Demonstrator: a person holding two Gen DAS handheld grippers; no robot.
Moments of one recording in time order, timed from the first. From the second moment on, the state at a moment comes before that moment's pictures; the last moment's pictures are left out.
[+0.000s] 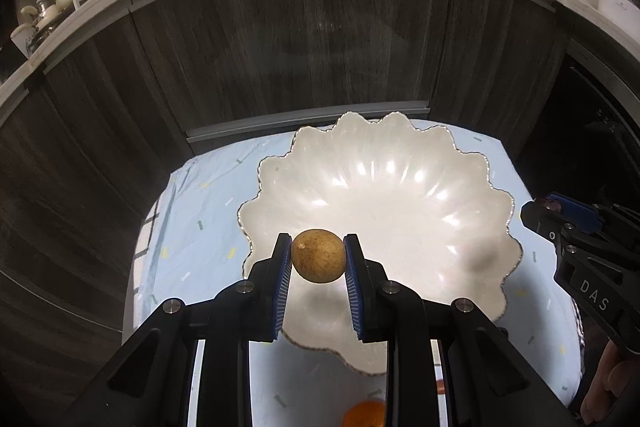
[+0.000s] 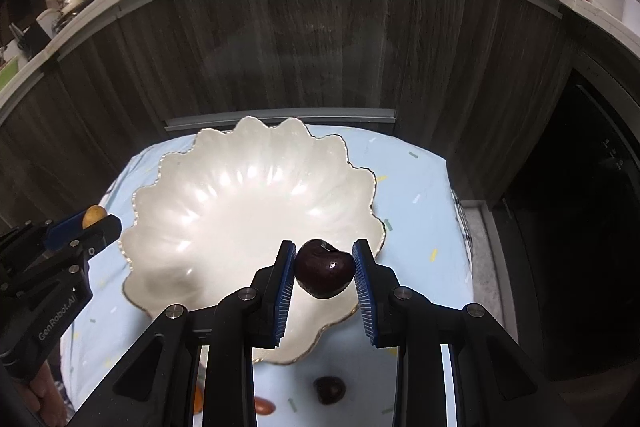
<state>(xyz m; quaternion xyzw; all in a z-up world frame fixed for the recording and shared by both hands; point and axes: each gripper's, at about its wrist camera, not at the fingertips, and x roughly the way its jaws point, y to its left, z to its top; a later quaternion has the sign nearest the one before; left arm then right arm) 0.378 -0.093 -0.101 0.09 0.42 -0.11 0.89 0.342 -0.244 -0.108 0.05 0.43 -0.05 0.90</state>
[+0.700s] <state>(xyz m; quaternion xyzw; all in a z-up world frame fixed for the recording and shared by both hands) 0.399 -0.095 -0.137 0.09 0.46 -0.10 0.88 0.370 -0.248 -0.145 0.06 0.48 -0.05 0.87</state>
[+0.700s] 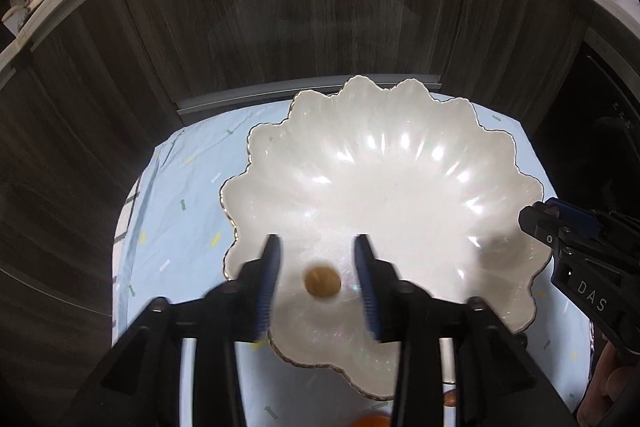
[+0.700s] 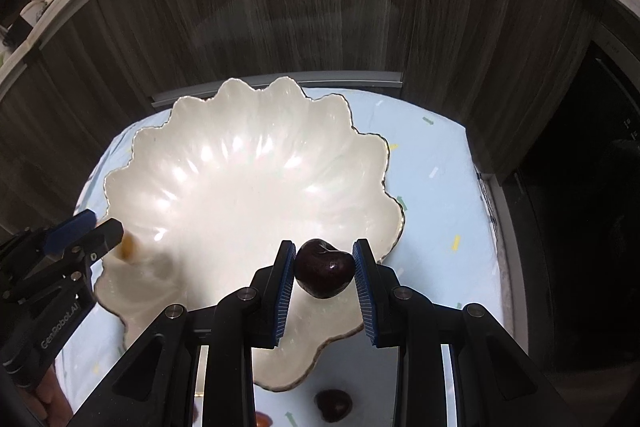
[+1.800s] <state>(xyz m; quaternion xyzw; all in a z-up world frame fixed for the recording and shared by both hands) 0.353 -0.084 -0.073 0.09 0.41 -0.08 0.90 0.323 -0.243 -0.079 0.05 0.42 -0.08 0.90</state>
